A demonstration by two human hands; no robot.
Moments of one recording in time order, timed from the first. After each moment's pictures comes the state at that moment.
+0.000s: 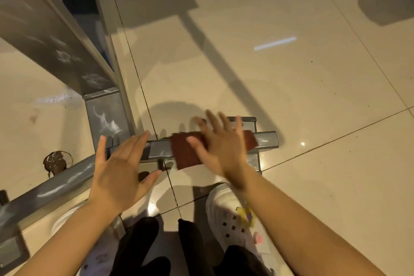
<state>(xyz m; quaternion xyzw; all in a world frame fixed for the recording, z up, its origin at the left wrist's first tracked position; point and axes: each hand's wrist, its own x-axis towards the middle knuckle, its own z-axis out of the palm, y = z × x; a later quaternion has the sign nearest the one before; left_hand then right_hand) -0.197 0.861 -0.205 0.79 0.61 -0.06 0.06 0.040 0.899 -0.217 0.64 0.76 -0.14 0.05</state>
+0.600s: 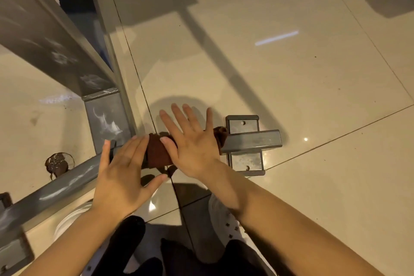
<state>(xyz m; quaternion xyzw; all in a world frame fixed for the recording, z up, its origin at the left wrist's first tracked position) -0.194 0.858 -0.208 0.79 0.61 -0.03 0.08 -0.017 0.904 -0.223 0.59 0.80 -0.11 -0.04</state>
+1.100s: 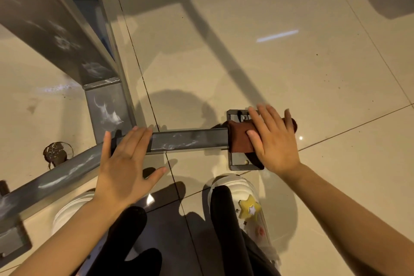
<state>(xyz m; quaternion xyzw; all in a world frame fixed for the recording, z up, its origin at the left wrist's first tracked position) -0.195 0.856 -0.213 0.79 0.61 -0.06 0.08 0.142 0.878 -0.223 0.66 0.74 -0.07 0.01</state>
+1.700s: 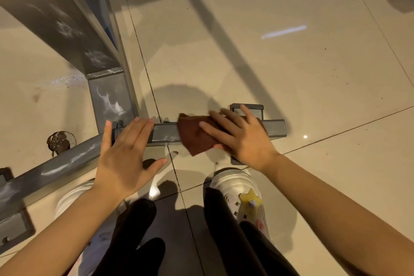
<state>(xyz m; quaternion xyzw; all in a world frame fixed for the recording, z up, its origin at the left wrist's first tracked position) -0.197 0.855 -0.215 0.79 0.60 -0.07 0.08 0.098 0.887 -0.240 0.42 0.90 0.04 0.00</state>
